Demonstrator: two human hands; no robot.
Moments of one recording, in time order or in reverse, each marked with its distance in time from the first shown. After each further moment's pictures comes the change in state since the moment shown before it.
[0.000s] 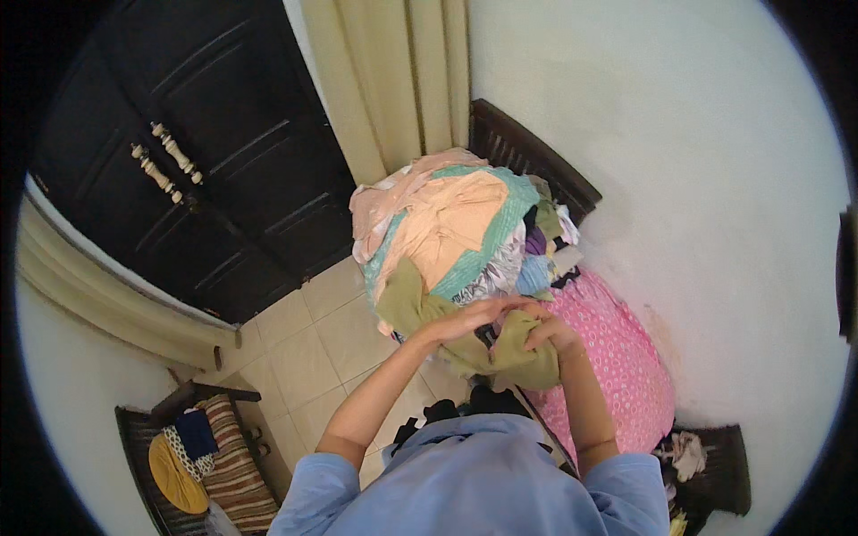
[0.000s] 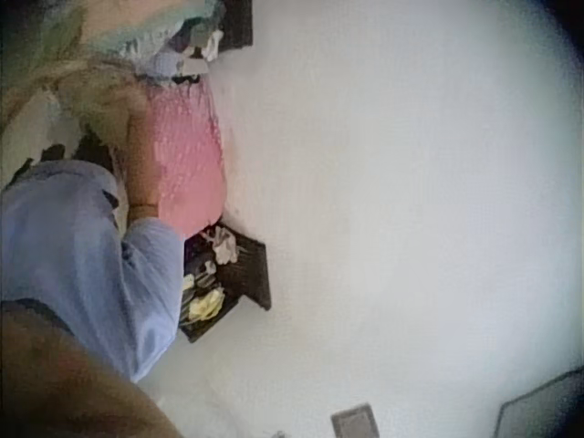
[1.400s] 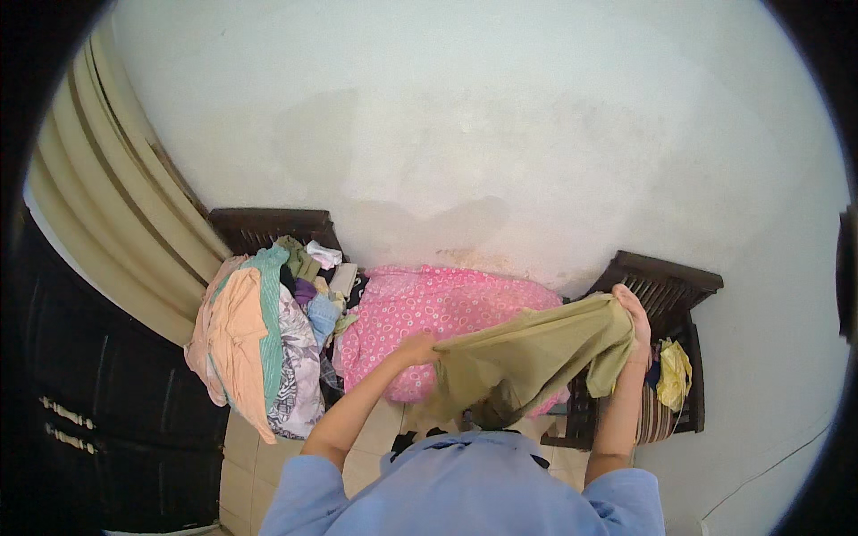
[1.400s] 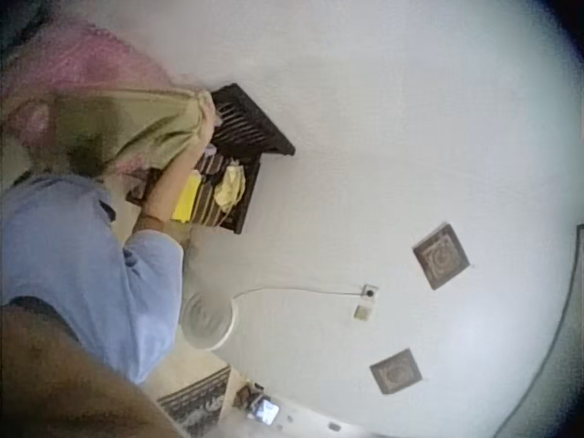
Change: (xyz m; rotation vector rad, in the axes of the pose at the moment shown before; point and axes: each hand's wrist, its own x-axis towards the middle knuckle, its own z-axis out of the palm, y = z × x) left_hand 0.205 -0.059 0.307 1.088 -0.618 -0.165; right_hand -0.542 0.111 -0.084 0.133 1.105 -1.028
